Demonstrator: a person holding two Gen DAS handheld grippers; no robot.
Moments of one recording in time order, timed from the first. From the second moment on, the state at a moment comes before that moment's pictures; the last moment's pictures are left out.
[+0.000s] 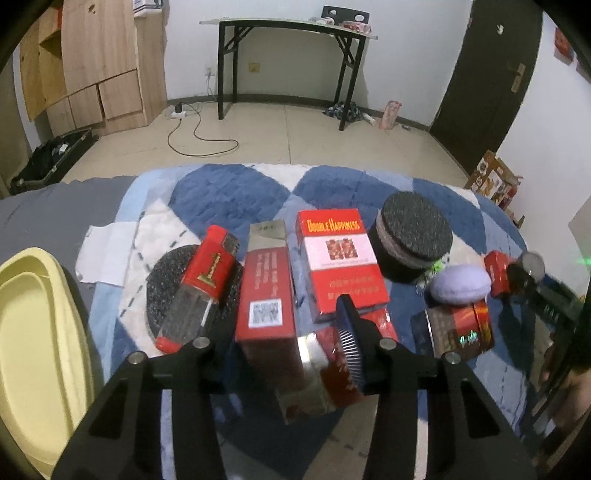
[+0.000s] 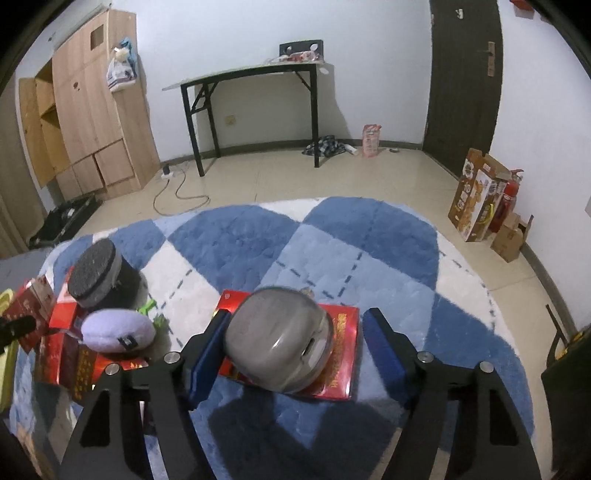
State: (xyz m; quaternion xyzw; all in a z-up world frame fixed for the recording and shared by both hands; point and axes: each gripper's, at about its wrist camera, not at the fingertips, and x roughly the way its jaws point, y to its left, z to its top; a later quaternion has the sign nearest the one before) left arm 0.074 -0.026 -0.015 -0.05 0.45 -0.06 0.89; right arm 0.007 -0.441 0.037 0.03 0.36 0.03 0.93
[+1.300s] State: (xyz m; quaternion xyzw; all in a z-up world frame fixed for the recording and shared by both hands) left arm -0.008 0.290 0.028 -0.18 0.43 0.12 0.88; right arm -0.133 -0.054 0.098 -0.06 0.35 0.45 0.82
